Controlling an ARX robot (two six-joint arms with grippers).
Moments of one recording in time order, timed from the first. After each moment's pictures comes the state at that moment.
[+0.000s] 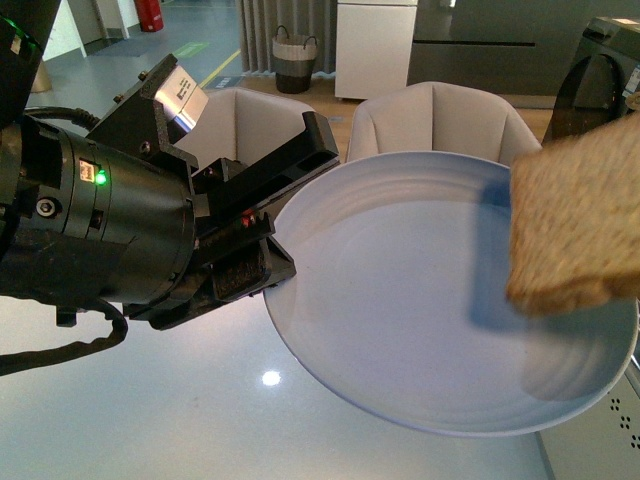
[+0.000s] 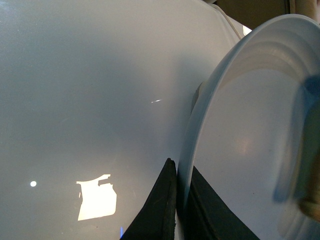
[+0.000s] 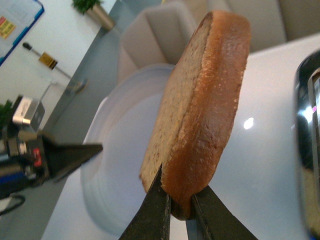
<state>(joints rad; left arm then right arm) -0.47 1.56 0.80 0.08 0.26 -0.66 0.15 0.63 0.31 0.08 -0.26 0.51</state>
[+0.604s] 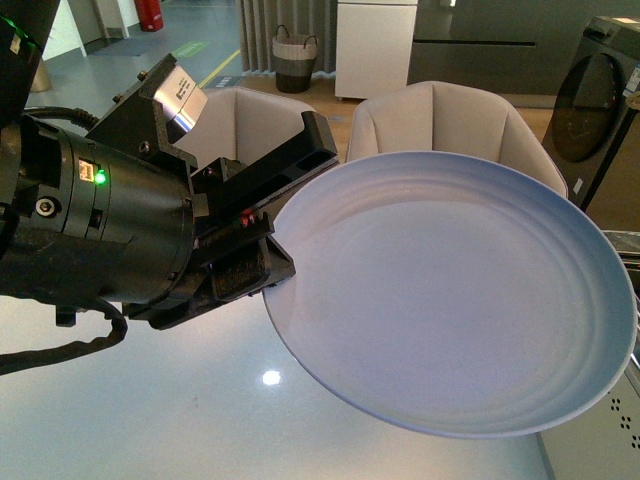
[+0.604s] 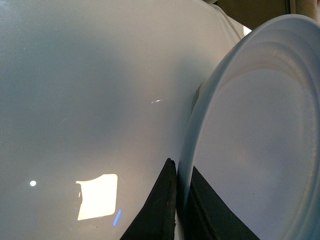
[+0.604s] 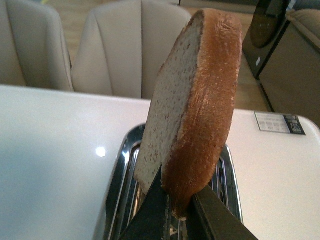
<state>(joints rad) -0.47 1.56 0.80 0.08 0.26 -0.66 -0.02 0.99 0.36 0.38 0.04 -0.11</state>
